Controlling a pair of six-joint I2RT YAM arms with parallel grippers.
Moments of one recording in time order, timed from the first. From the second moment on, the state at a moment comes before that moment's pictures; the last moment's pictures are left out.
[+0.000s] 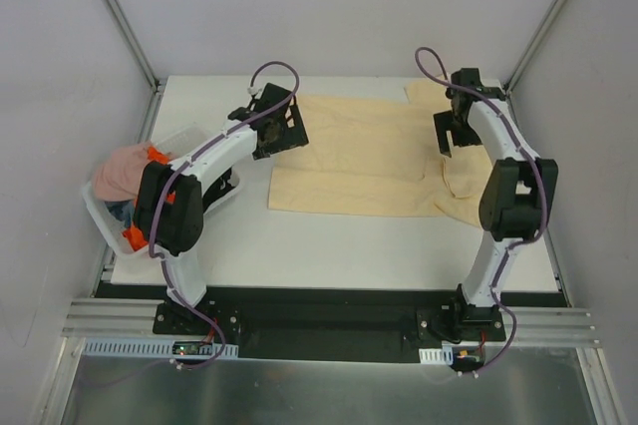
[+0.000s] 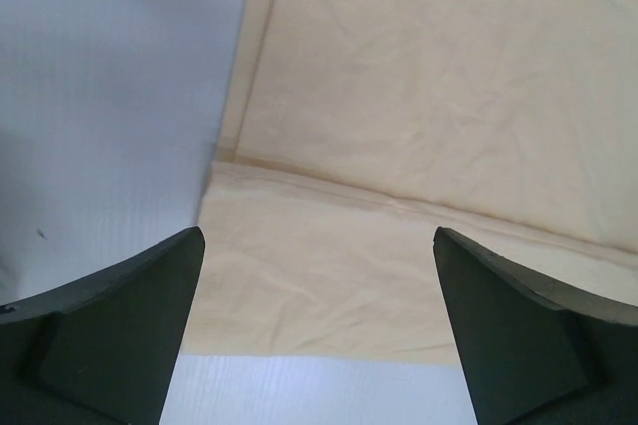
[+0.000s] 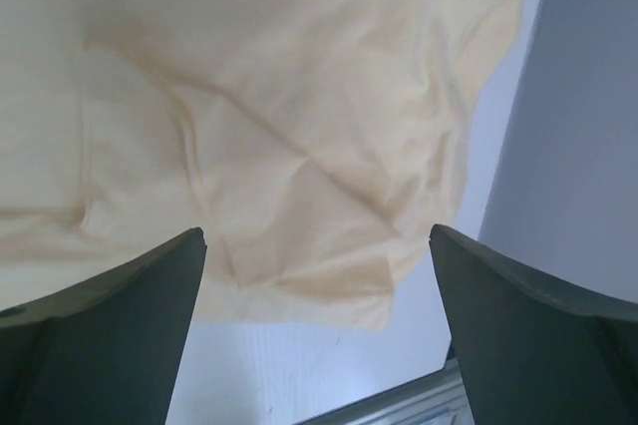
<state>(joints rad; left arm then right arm) -0.45 1.85 1.50 -0.63 -0.19 -0.67 0.05 2.02 1.78 -0.97 0.39 -0.15</state>
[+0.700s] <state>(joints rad) -0.49 1.77 1.18 -0.37 0.23 -0.67 -0.01 1.82 1.28 -0.88 0.14 0.20</state>
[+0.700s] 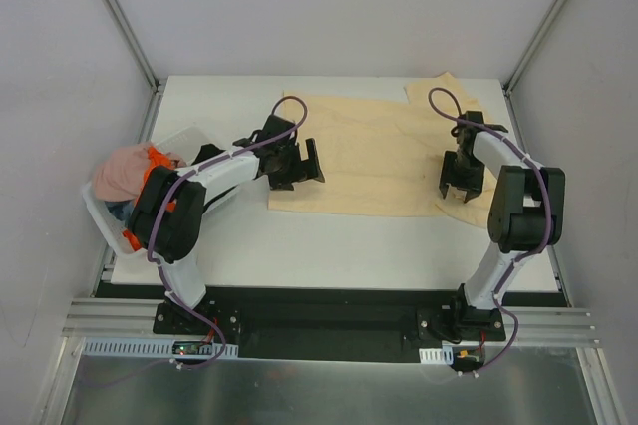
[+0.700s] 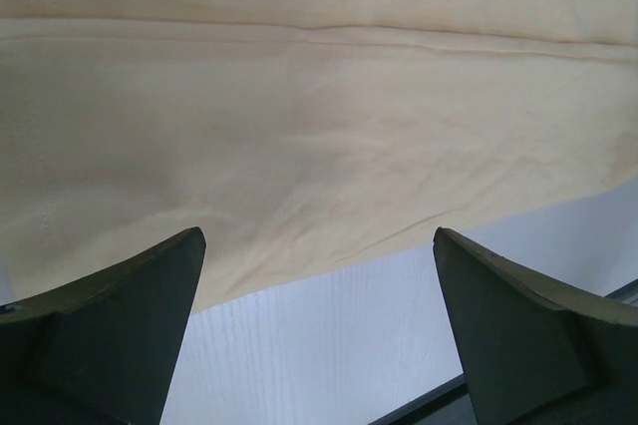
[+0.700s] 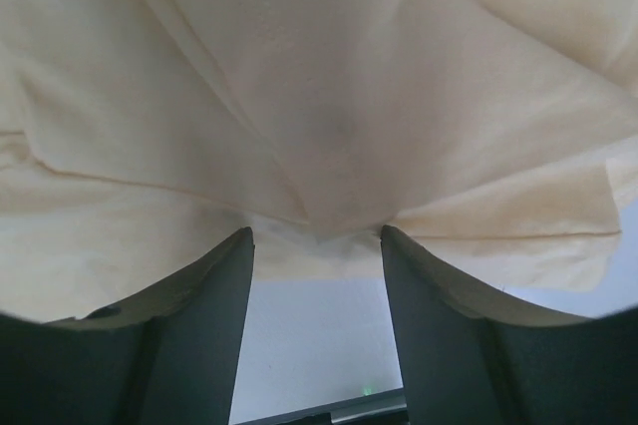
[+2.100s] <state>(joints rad) -0.49 1.82 1.14 -0.33 0.19 -0.67 -0.20 2.19 1.93 -0.93 0.05 0.32</state>
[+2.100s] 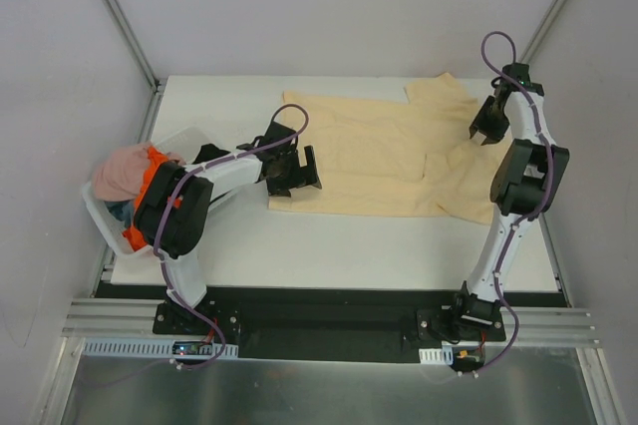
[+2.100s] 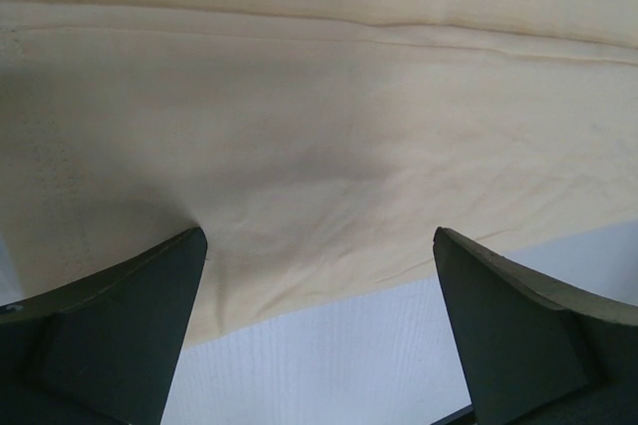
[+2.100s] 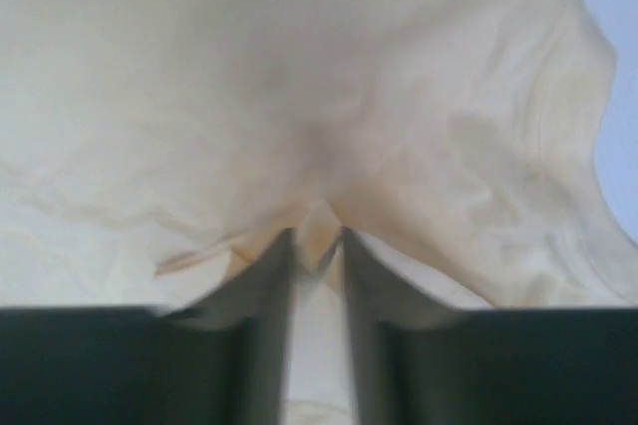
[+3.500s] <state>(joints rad) -0.48 1.75 1.04 -0.32 0.15 -0.66 -0.45 2.00 1.44 -0.87 -0.18 0.25</state>
